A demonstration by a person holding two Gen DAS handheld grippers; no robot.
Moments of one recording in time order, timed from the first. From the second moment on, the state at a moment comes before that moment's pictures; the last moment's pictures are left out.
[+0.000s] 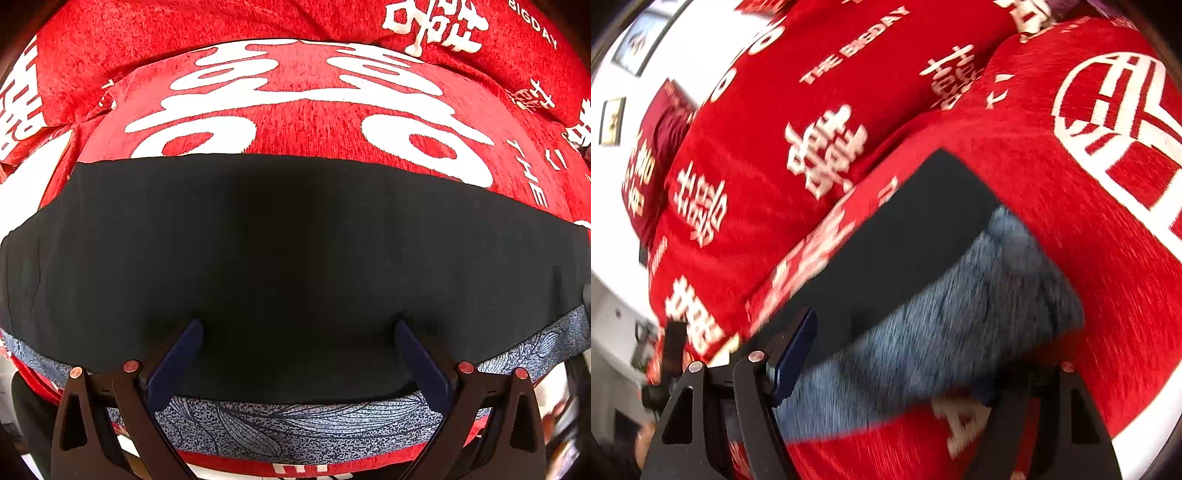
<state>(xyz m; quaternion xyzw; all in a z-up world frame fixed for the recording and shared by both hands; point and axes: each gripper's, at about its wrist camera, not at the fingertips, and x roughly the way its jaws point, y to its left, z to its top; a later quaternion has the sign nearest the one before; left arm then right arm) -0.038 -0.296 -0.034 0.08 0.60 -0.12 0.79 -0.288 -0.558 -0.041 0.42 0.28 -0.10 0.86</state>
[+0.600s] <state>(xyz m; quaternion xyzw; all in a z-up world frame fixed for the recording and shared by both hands) -0.027 -0.300 -0.033 0.11 0.61 -0.13 0.77 -0.253 -0.472 0.093 0.14 0.34 -0.18 0.91</state>
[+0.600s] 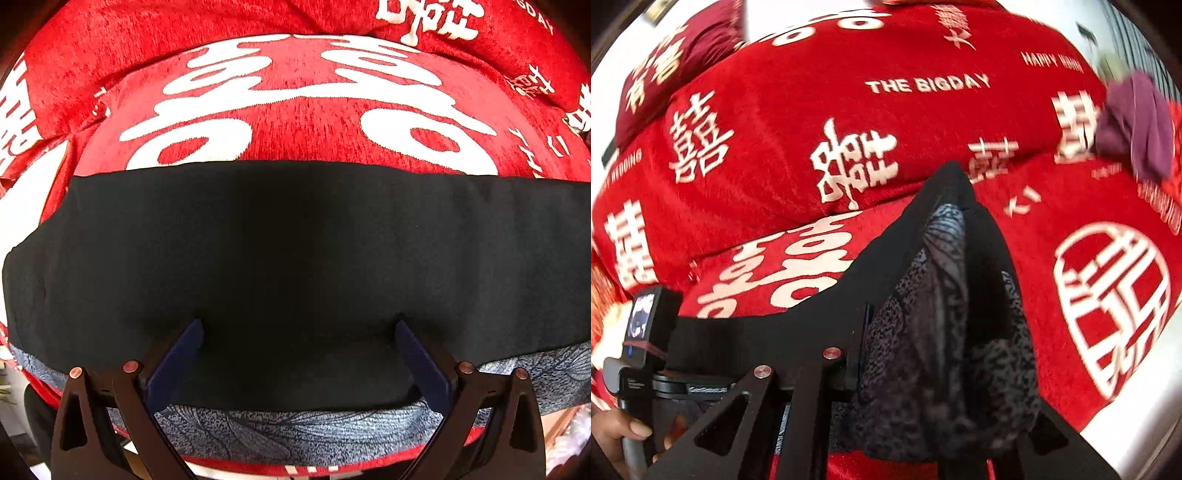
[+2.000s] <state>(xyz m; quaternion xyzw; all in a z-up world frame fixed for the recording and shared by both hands) 0.034 0.003 0.003 -0.12 0.56 -0.16 0.80 -0.163 -0.110 0.017 -0.23 0.42 0.02 0.88</state>
